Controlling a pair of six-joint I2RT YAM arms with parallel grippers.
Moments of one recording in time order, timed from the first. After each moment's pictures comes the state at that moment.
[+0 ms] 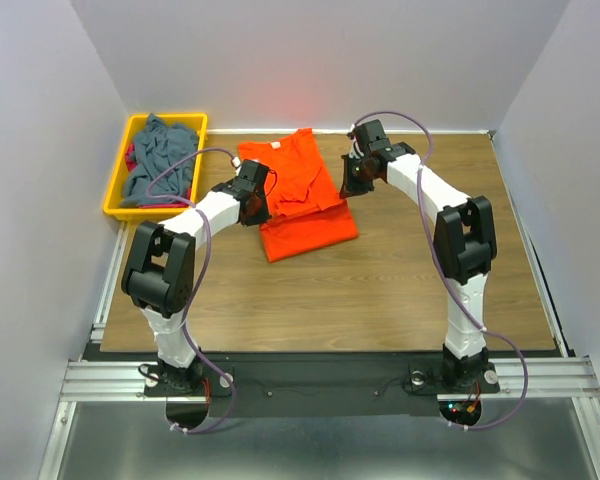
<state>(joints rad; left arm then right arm) -0.40 1.79 1.26 -0.44 -0.16 -0.51 0.38 2.11 1.85 -0.69 -0.15 0.33</state>
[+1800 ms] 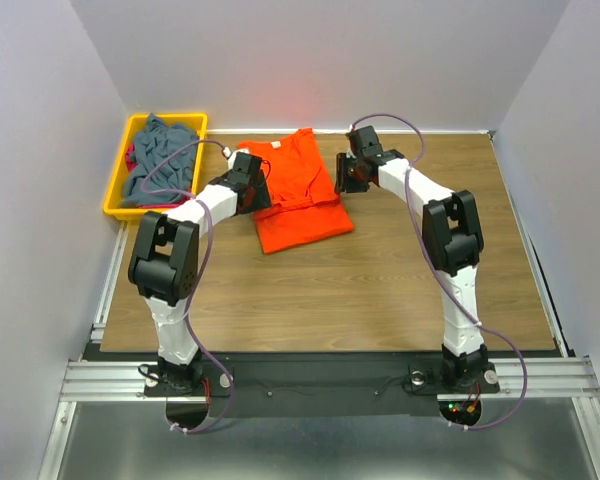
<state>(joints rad) -0.34 1.91 1.33 -0.33 -0.24 -0.49 0.38 2.25 1.88 -0.51 -0.07 0.35</state>
